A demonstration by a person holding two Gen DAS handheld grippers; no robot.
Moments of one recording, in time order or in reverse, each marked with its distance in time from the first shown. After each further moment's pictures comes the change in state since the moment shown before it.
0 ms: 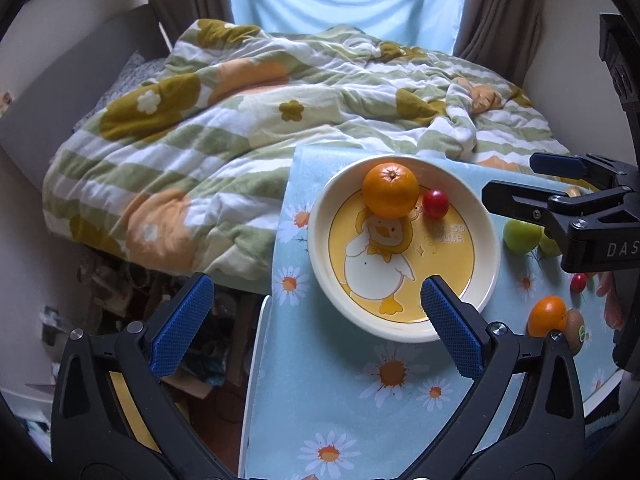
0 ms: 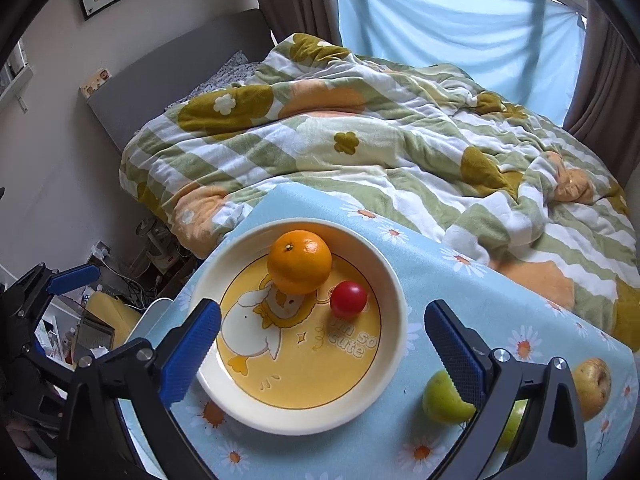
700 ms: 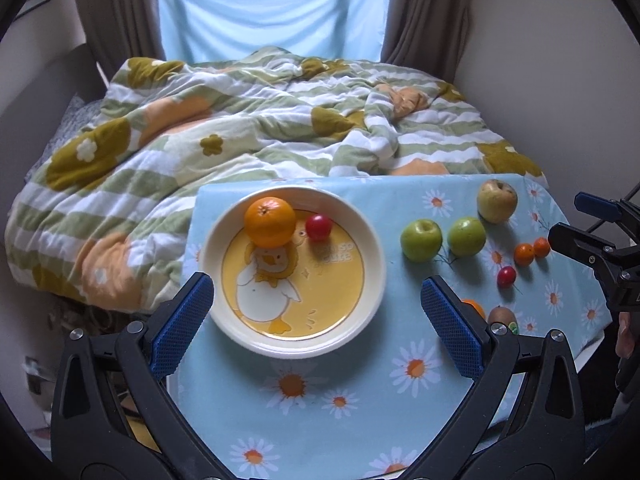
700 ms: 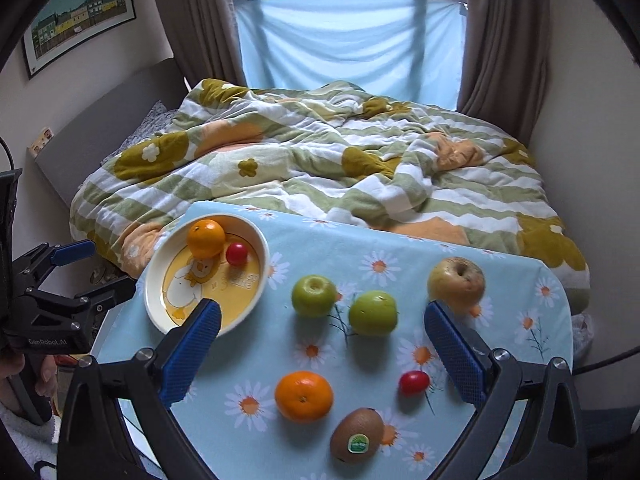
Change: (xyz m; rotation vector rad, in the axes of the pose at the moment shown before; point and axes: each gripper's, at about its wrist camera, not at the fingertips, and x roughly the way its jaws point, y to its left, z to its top) left arm -0.034 -0.092 0.010 0.138 -0.052 -0.171; right arm -0.133 -0.070 -0.092 0.208 -0.107 -0.254
